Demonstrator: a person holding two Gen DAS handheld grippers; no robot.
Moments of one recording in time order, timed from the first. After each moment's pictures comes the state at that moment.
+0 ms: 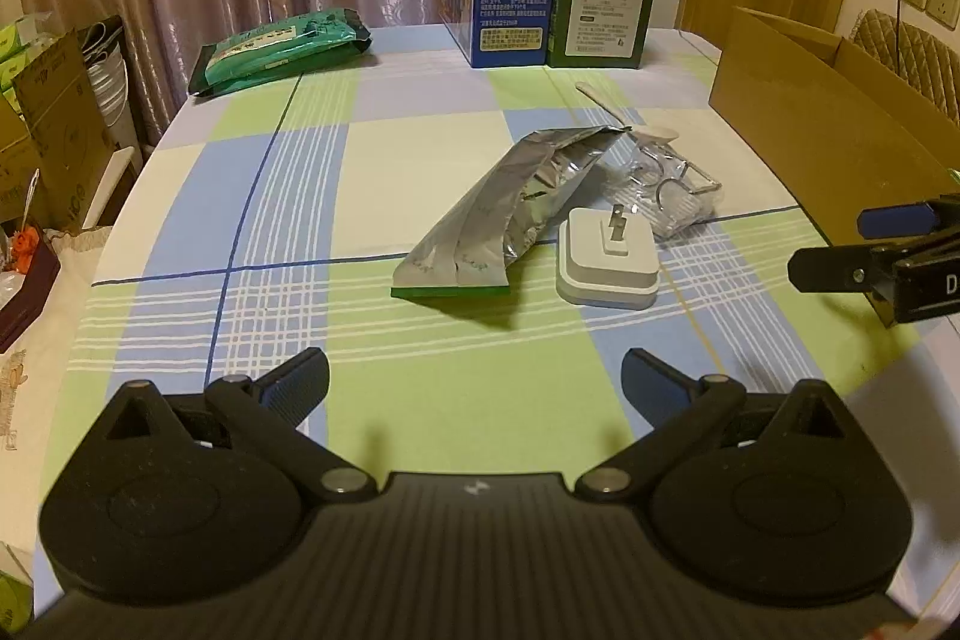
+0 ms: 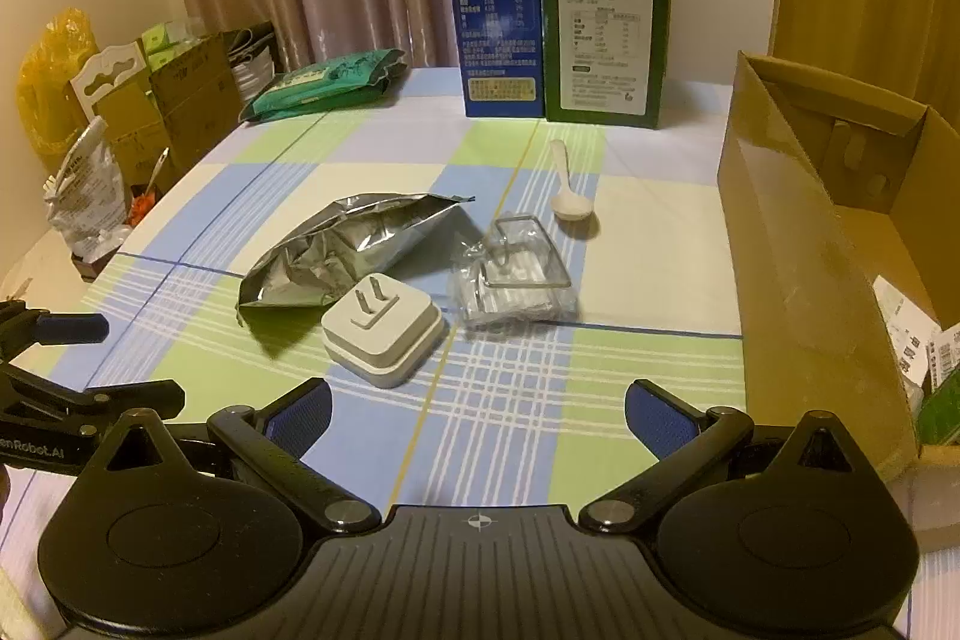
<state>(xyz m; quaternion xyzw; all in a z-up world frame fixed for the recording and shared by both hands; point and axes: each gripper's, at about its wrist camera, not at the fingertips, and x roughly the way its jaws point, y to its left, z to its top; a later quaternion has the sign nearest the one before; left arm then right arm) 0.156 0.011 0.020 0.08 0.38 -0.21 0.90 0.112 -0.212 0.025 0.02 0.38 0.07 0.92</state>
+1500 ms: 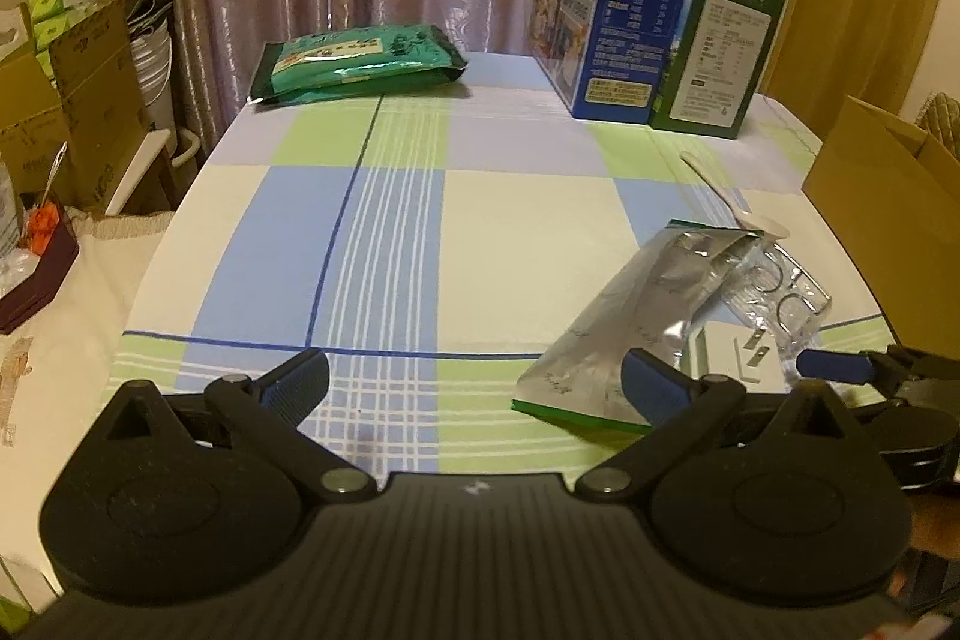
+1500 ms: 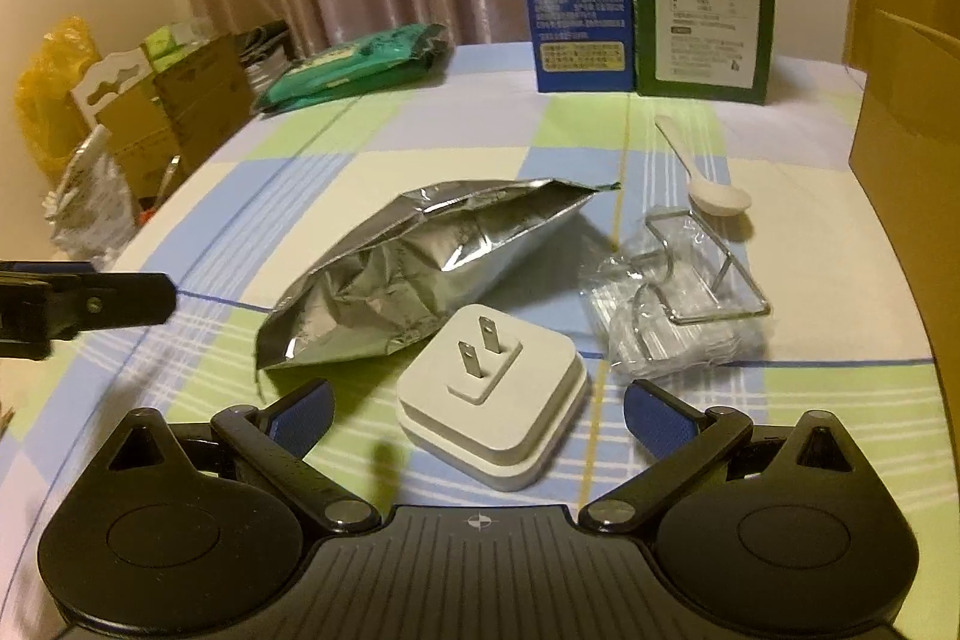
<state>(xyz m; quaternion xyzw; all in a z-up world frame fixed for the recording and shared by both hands) 0.240 0.052 0.018 0.02 0.38 -0.17 0.91 0.189 -0.146 -0.037 0.05 0.38 0.08 0.92</state>
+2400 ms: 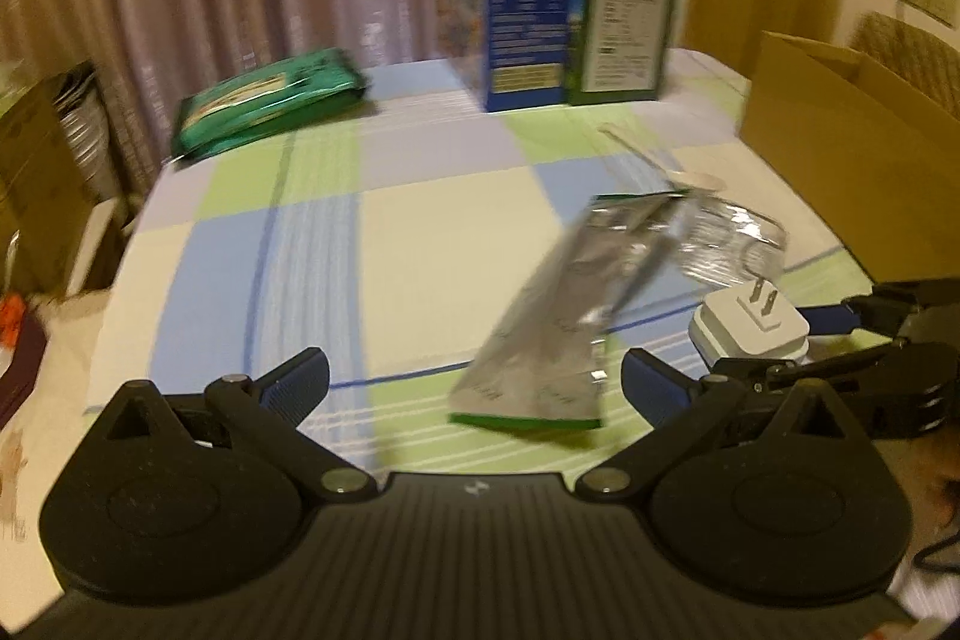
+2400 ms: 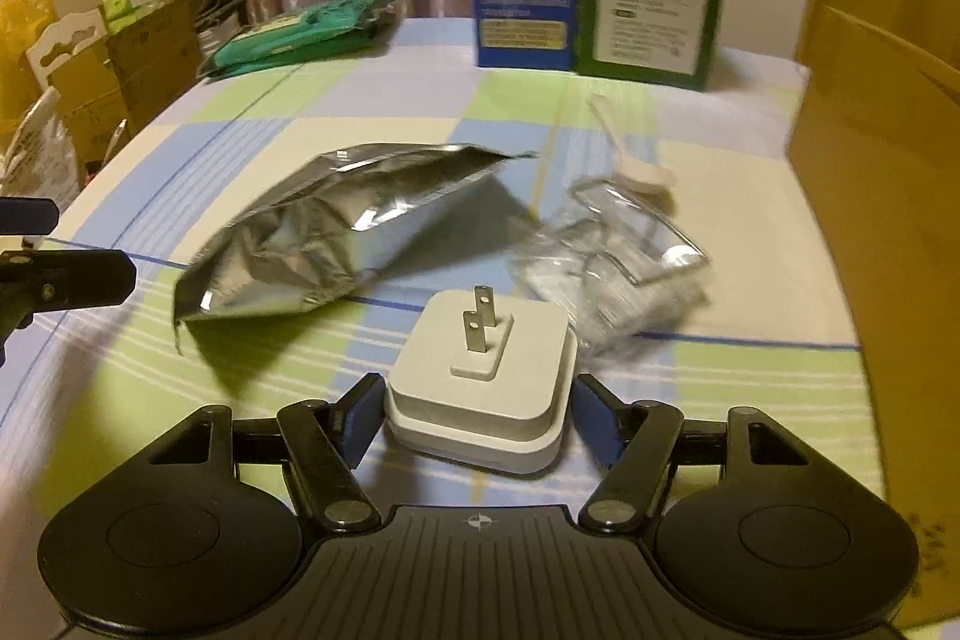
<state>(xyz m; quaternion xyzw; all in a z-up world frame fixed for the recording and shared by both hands) 0.230 0.015 0.017 0.11 0.35 -0.25 0.90 0.174 -0.172 -0.035 0.01 0.41 0.03 0.91</state>
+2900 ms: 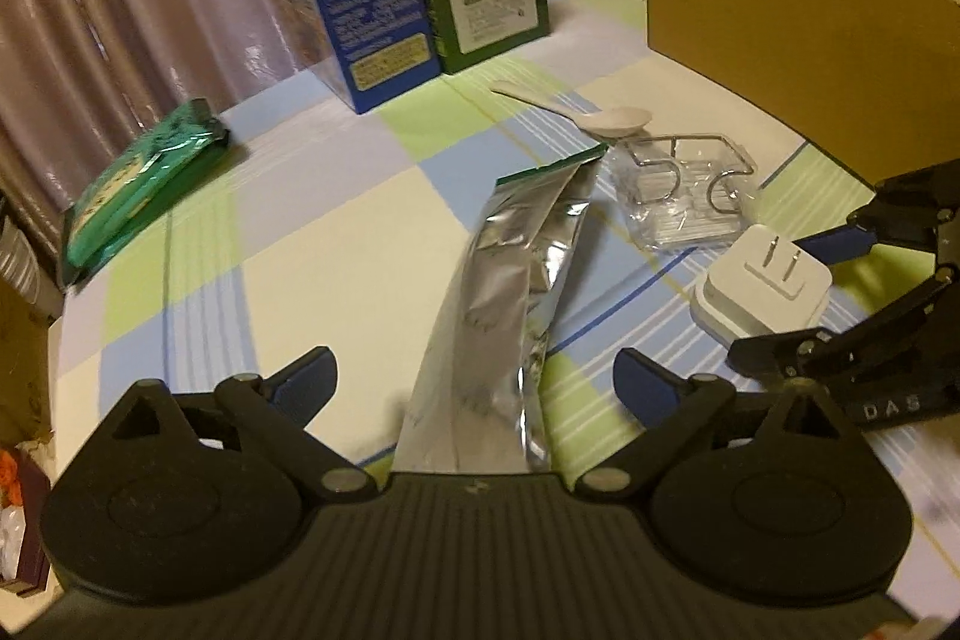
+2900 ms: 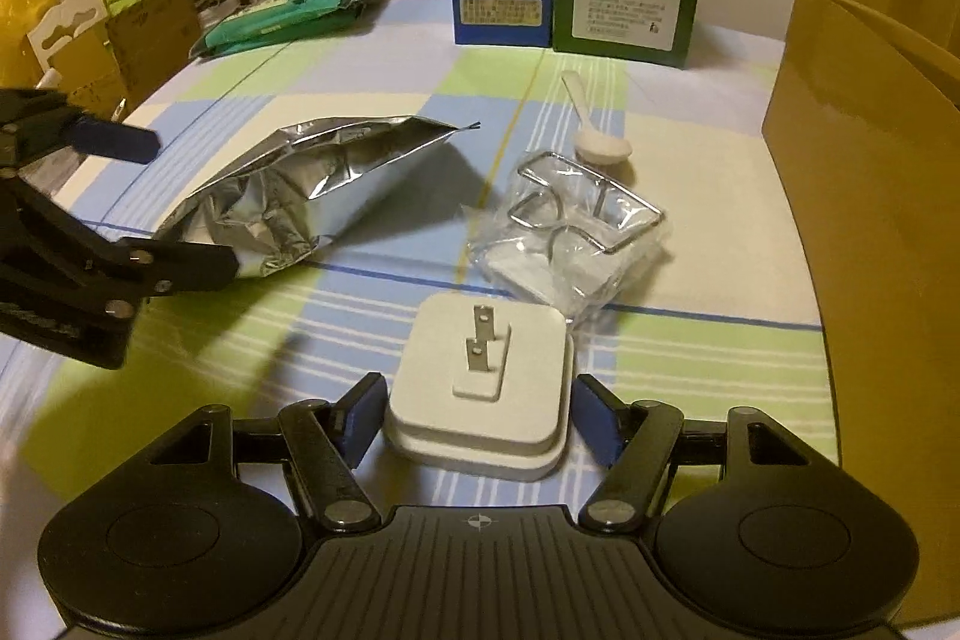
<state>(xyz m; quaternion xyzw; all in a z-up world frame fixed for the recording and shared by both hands) 0.262 -0.055 -0.008 0.25 0.34 -0.33 0.85 0.176 -0.190 -0.038 0.00 0.43 0.05 0.90</state>
